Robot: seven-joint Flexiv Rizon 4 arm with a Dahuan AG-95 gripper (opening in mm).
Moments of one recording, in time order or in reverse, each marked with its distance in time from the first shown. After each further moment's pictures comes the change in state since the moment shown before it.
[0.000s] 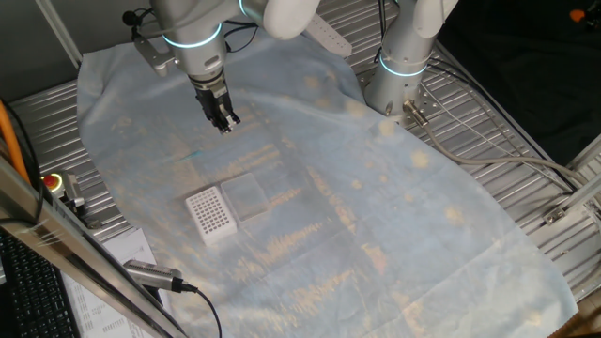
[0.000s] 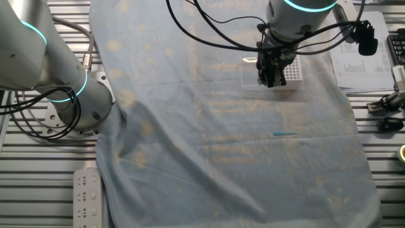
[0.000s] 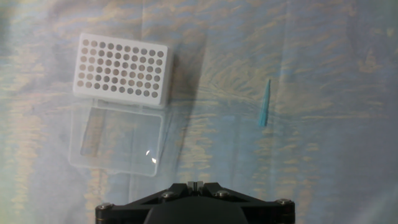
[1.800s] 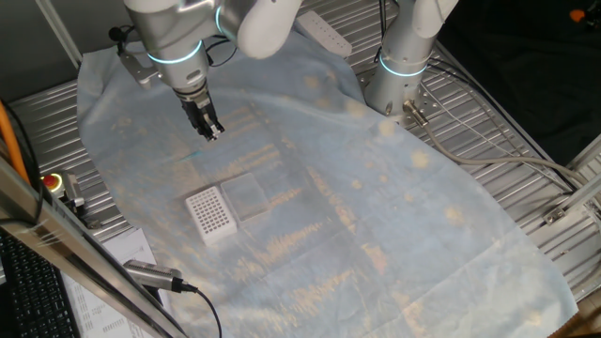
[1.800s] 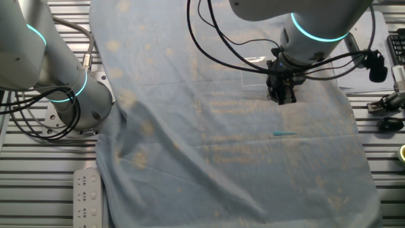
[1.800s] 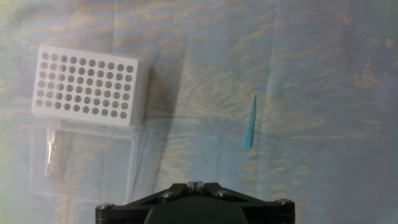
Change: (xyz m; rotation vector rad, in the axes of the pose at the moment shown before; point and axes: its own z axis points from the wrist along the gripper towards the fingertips) arm -0.026 -0.030 0.040 0.001 0.009 0.003
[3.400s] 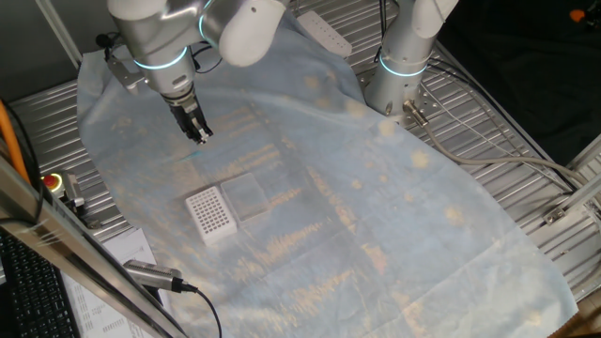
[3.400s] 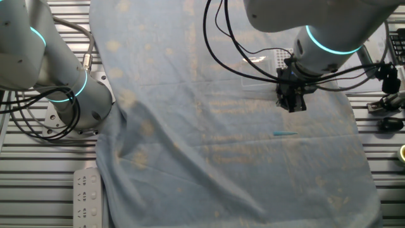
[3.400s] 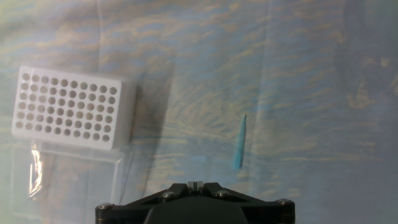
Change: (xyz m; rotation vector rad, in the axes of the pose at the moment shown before) arm -0.028 -0.016 0.014 0.002 0.009 0.017
